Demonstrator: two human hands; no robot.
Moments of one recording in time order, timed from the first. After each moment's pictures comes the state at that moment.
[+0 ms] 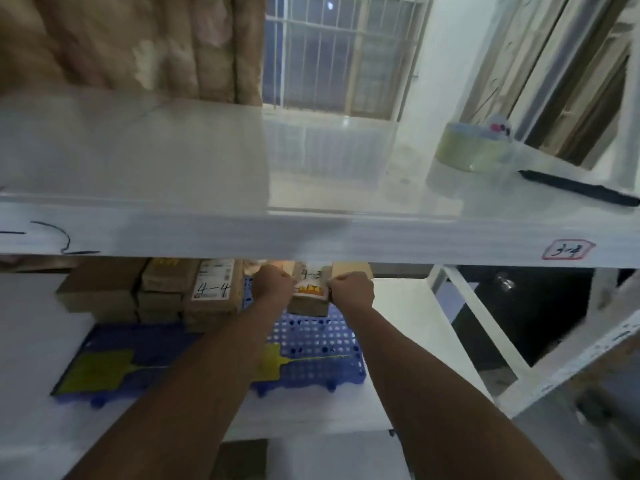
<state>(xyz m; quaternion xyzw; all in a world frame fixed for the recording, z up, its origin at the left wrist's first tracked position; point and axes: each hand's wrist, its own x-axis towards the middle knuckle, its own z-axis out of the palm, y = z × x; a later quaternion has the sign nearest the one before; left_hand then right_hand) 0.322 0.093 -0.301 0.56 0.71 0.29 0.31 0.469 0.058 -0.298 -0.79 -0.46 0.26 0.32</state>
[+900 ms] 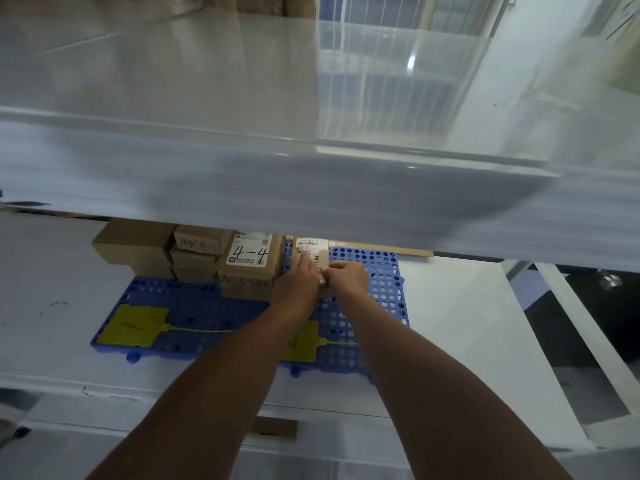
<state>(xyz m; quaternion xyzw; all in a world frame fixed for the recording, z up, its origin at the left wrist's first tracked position) 0.292 0.116 -0.418 0.76 0.65 0.04 0.07 0.399 0.131 -0.405 -0.75 -0.45 0.37 0.32</state>
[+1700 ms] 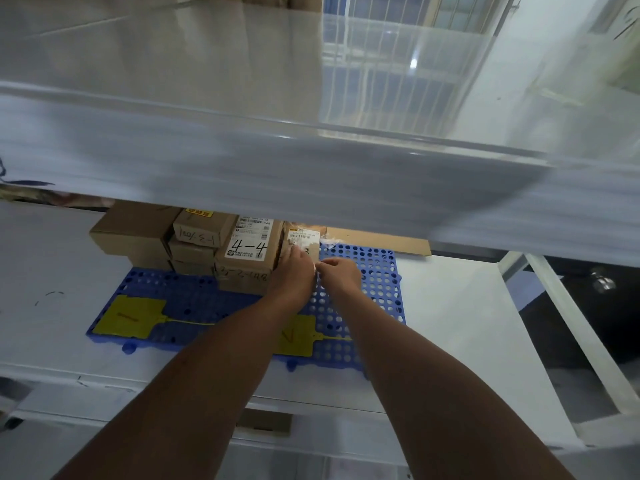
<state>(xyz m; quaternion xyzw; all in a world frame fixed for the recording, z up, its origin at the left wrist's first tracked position) 0.287 0.126 -0.416 0.71 0.69 0.09 0.12 0.393 0.124 -0.402 -0.73 -0.49 0.37 0.31</state>
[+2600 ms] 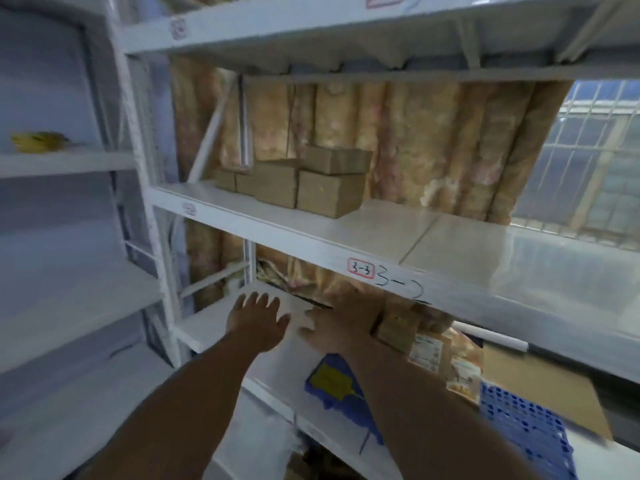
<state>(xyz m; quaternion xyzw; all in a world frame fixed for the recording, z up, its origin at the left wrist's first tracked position) -0.087 -0.135 -0.204 0.54 0.84 0.01 -0.04 0.067 -0.045 -0.197 -0.37 -0.92 0.14 -0.01</state>
